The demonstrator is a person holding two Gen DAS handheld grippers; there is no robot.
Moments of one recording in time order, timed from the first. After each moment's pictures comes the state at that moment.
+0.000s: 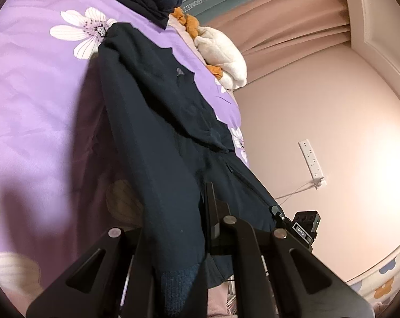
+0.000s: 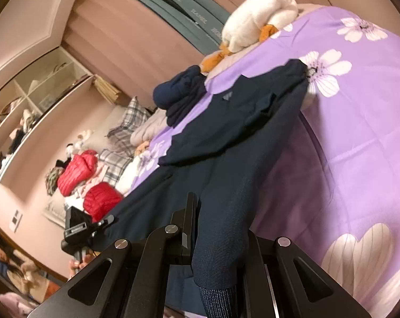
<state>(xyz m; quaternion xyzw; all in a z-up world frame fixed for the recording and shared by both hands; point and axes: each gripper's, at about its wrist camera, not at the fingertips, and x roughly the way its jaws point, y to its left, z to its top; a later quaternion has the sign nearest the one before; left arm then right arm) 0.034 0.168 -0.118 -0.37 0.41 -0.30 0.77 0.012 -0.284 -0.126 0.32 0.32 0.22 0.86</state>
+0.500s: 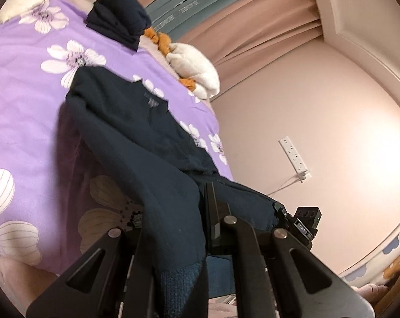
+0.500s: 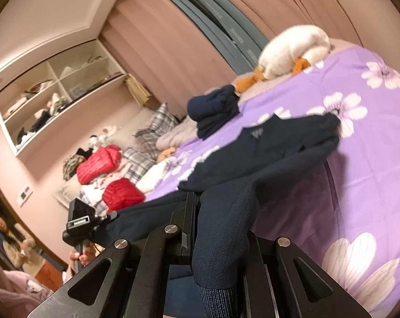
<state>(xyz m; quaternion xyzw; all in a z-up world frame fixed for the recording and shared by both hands) -0.030 0.179 -0.050 -0.35 0.35 -0.34 0.80 -0.030 -0.283 -0.071 0.27 0.25 0.27 0.89</state>
